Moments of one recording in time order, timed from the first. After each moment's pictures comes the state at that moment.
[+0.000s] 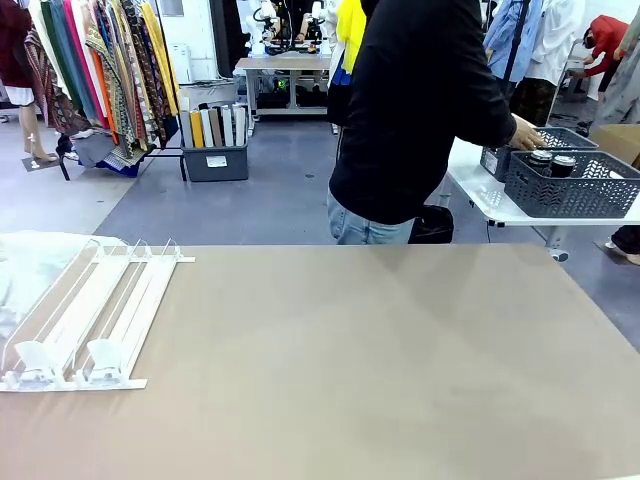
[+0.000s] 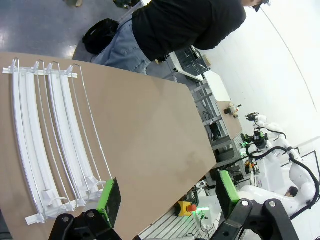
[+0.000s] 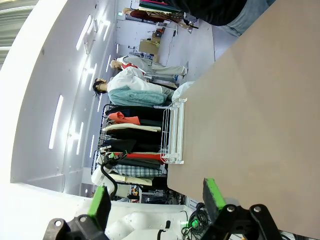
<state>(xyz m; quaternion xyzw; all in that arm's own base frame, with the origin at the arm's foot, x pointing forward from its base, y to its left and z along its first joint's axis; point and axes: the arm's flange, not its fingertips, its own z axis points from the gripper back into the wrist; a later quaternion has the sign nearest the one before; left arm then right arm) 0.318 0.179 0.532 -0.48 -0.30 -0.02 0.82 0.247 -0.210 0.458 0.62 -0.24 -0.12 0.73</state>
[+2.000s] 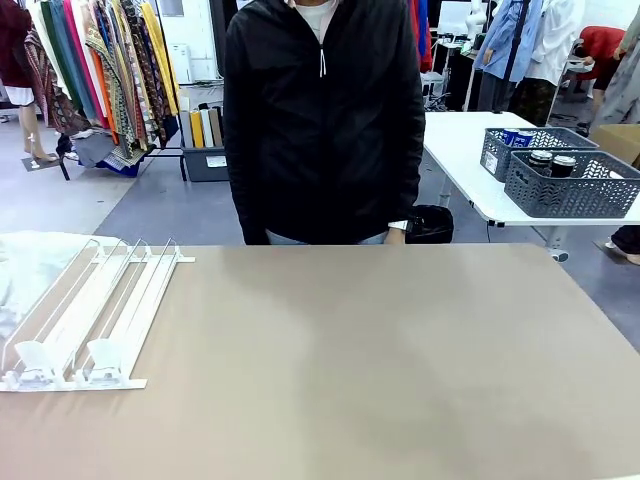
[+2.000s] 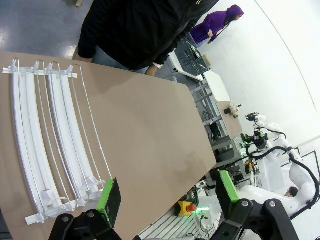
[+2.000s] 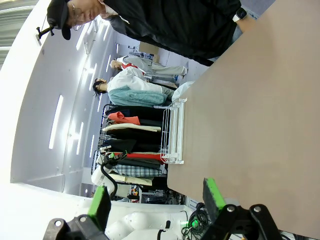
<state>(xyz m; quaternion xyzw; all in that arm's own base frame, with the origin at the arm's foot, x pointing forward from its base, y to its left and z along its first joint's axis) 0.318 0.179 0.532 -0.48 -0.30 -0.01 0.82 0.247 -0.210 0.458 0.62 -0.24 -0.12 0.73</state>
